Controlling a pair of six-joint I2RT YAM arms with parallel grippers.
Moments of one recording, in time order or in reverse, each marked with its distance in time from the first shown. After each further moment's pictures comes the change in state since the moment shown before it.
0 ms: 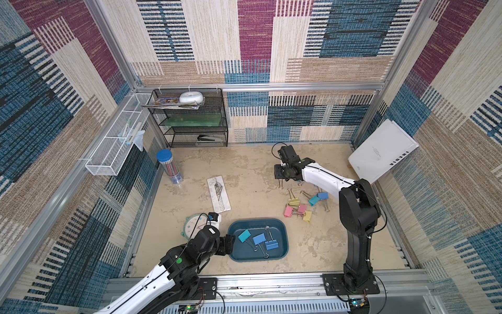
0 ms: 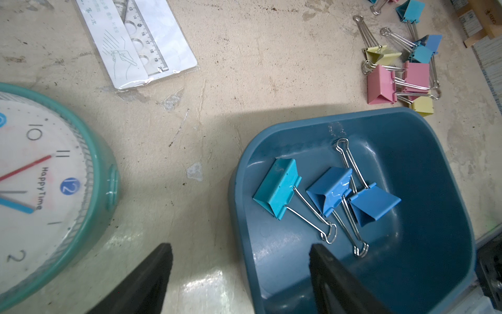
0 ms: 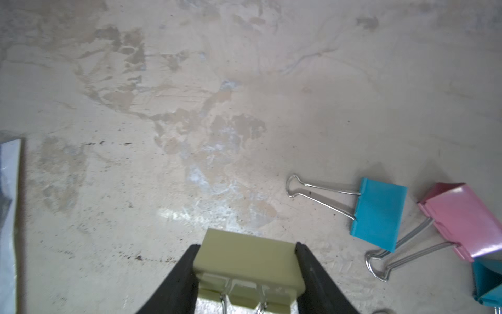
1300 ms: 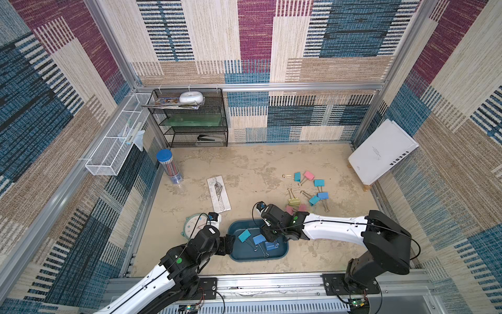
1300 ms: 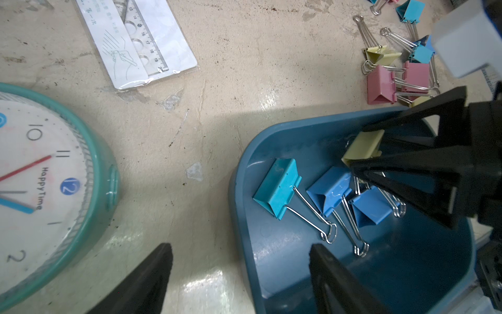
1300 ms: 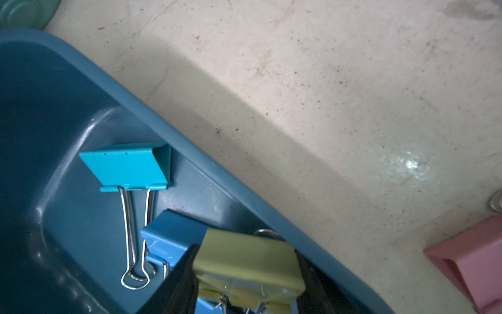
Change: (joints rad) left arm 0.000 0.000 0.000 0.000 0.000 0.000; right arm 0.519 -0.388 -0.705 0.203 0.010 -0.018
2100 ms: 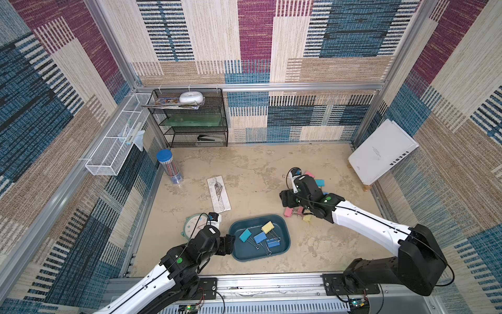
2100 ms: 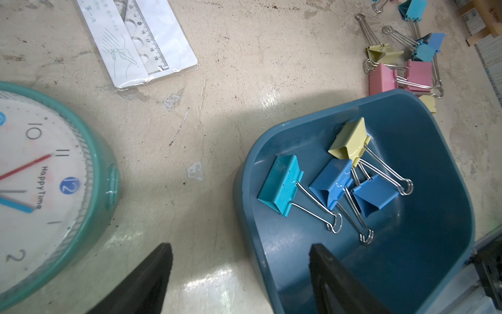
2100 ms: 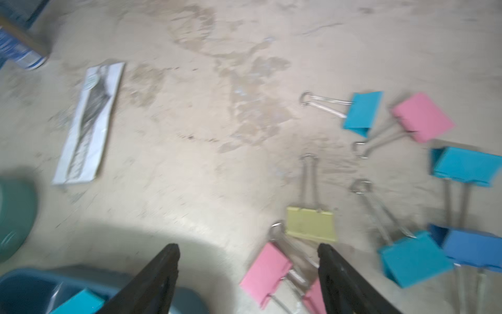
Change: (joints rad) left arm 0.000 0.006 0.000 0.000 0.000 0.000; right arm -0.431 -0.239 0.021 0.004 0.054 0.026
